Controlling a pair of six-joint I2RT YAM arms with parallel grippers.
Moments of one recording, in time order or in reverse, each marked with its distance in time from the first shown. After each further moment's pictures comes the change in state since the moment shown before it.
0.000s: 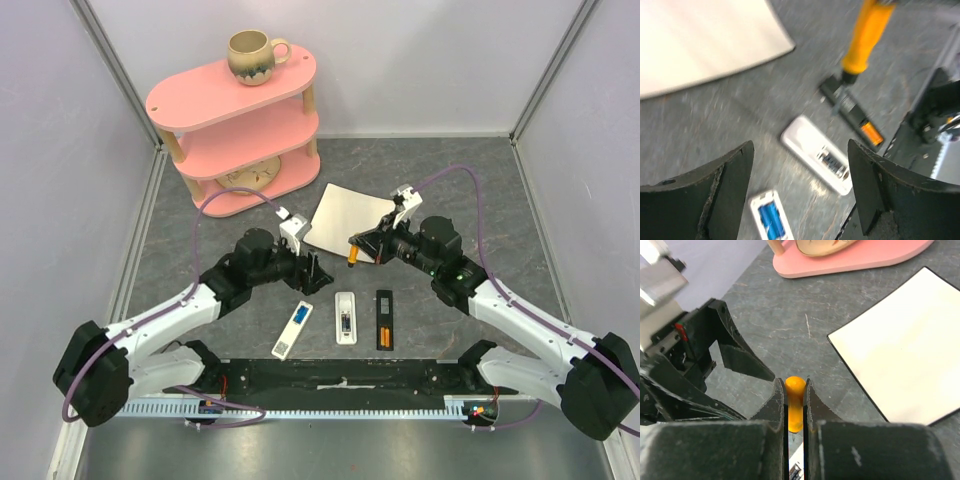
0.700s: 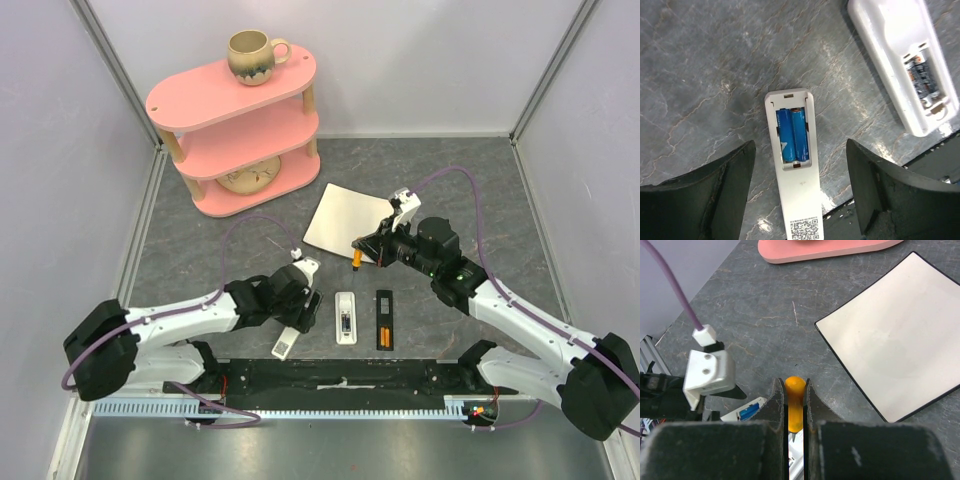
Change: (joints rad) left arm -0.298 0.080 -0.029 -0.470 -0.495 -0.135; right arm 0.000 -0.001 0.000 -0.082 0.037 -0.054
